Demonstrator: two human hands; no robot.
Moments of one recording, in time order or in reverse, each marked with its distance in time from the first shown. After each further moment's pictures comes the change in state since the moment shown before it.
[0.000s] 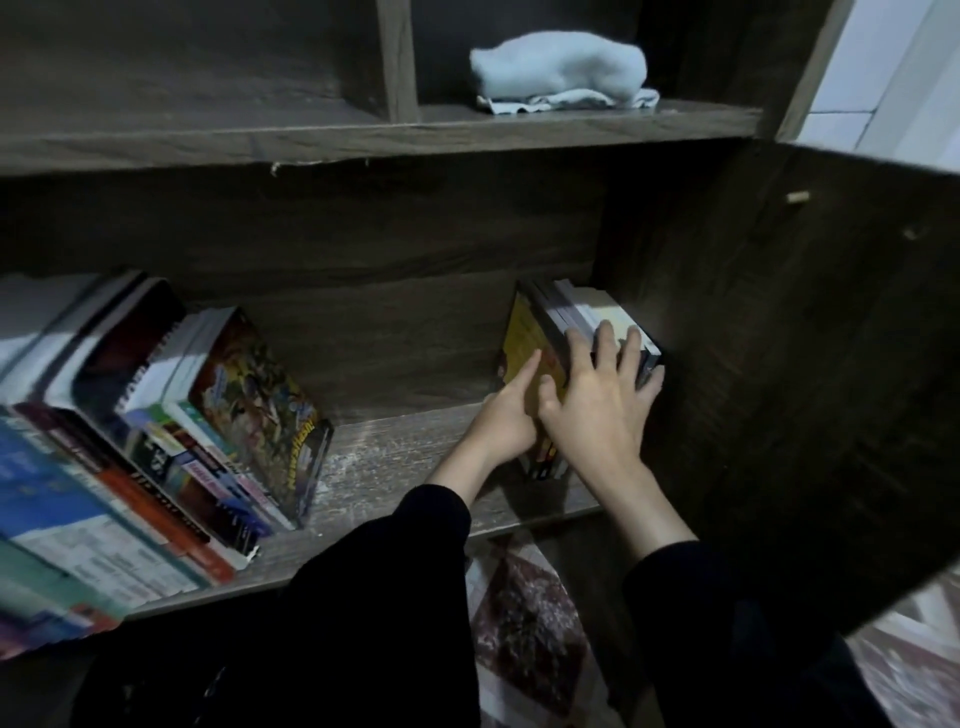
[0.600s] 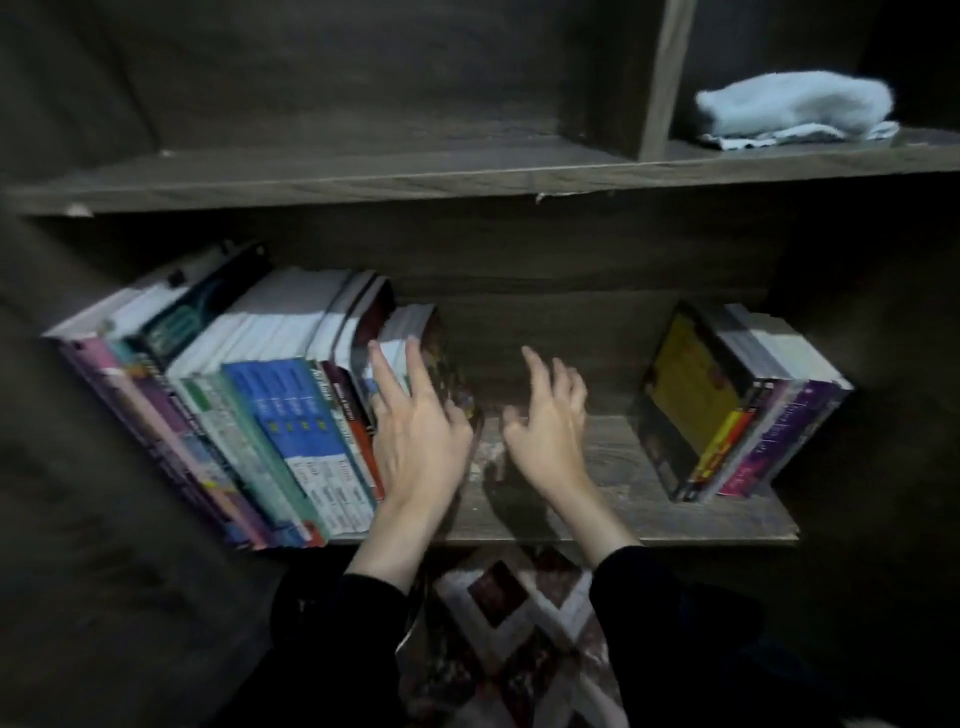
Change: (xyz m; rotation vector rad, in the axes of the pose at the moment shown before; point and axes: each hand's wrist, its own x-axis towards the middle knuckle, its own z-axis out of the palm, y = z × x) left_hand -0.151 -0.051 -0.142 0.509 0.857 -0.253; right_hand -0.056 -0.157 0.045 0.606 -0.186 -0.246
